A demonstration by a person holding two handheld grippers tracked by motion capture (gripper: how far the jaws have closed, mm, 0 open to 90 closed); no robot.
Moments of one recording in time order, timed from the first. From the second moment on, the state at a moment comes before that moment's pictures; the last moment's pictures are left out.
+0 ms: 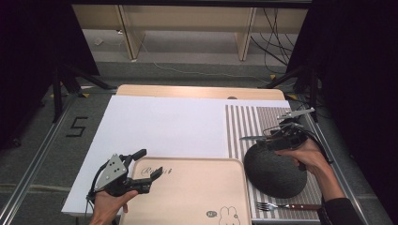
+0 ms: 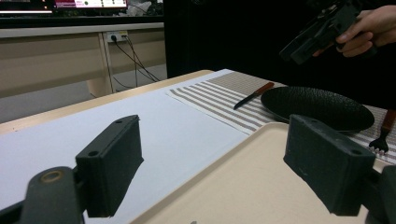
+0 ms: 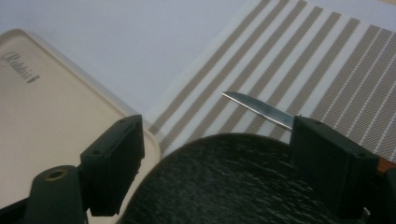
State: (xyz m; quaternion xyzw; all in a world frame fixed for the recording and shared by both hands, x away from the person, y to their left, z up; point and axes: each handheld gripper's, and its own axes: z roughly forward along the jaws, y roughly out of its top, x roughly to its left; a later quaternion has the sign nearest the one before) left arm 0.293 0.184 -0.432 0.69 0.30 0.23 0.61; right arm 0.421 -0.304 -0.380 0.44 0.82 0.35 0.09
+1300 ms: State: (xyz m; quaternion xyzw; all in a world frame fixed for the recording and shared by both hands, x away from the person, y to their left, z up) left arm 0.293 0.183 -0.431 0.70 0.28 0.23 0.62; right arm 0.517 -0.350 -0.425 0.53 0.83 0.17 0.08
